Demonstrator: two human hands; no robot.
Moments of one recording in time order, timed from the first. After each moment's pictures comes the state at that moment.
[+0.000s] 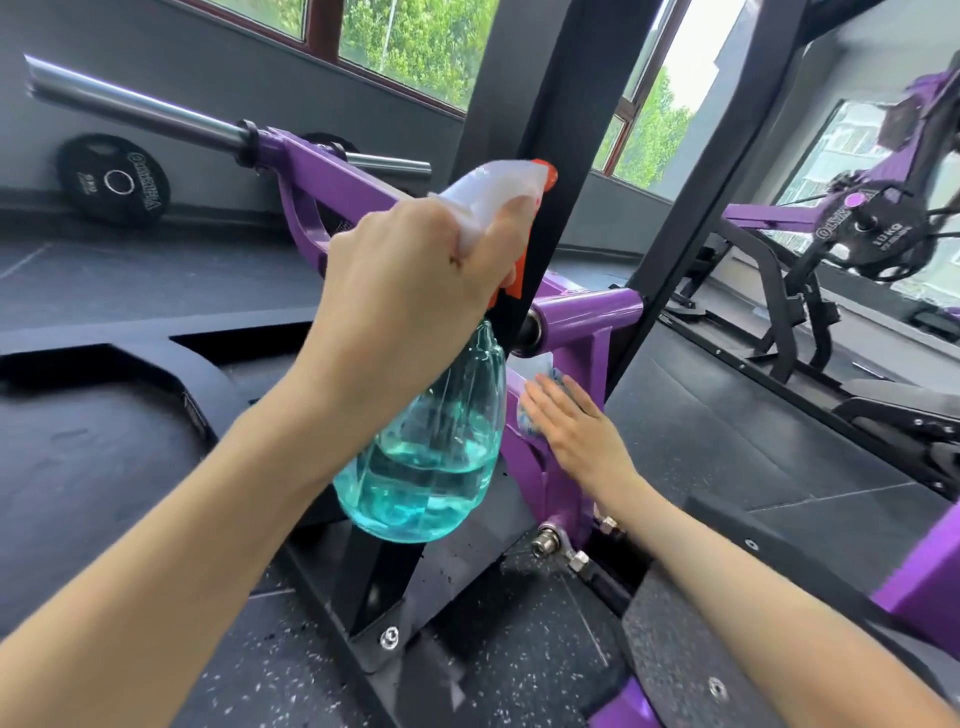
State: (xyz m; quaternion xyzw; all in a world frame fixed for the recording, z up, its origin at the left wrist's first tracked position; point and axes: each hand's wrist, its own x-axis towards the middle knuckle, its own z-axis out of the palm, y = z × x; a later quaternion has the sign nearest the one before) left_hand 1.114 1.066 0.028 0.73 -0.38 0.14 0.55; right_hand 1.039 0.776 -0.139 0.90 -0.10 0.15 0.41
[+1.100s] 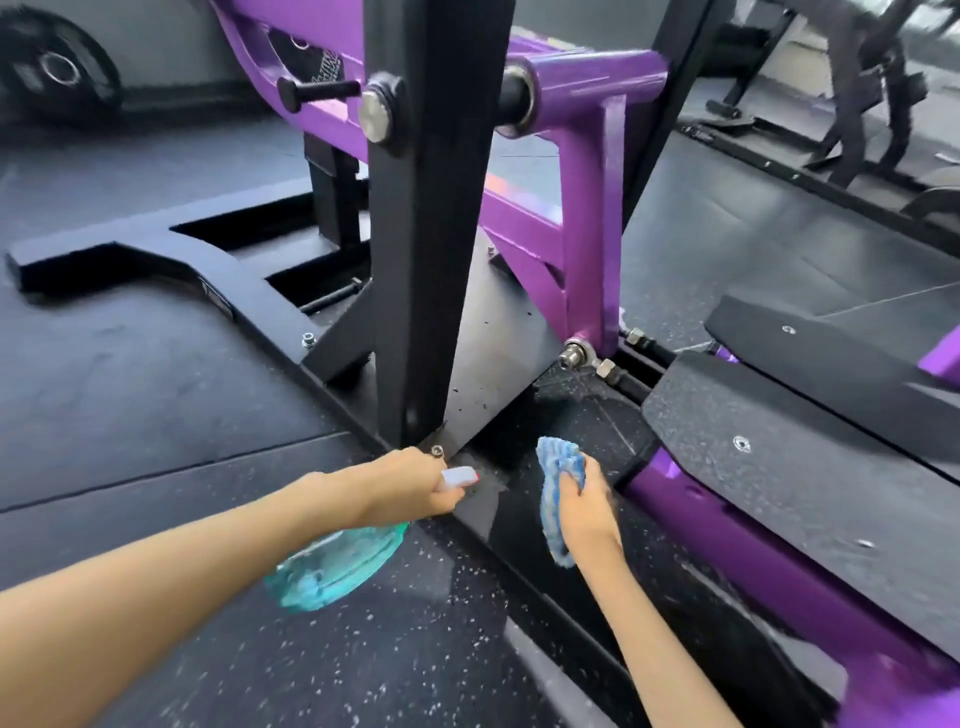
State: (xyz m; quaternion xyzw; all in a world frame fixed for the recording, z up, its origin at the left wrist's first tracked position) left_hand 1.094 1.069 -0.240 0.74 -0.62 -0.27 -0.04; right_hand 0.920 0.946 -0.307 0.68 -0.57 0.23 -0.41
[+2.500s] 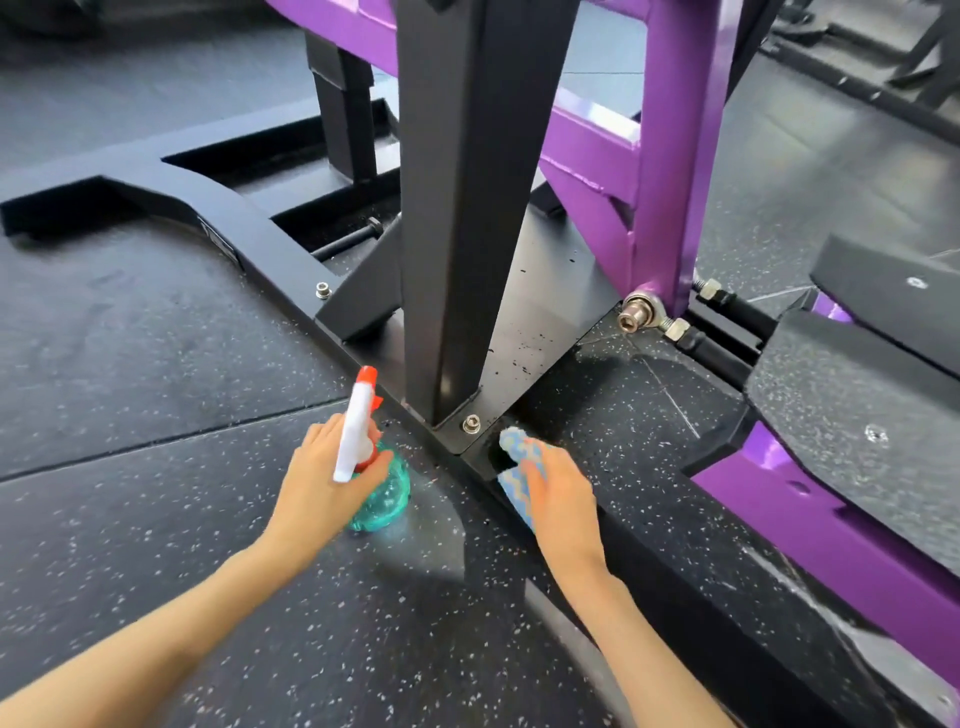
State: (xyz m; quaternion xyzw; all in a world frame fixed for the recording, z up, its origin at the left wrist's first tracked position) left_hand 1.146 1.134 -0.348 0.83 -0.34 -0.17 0.40; right_hand 0.967 0.986 -0.352 0.82 -0.41 0.29 -0.27
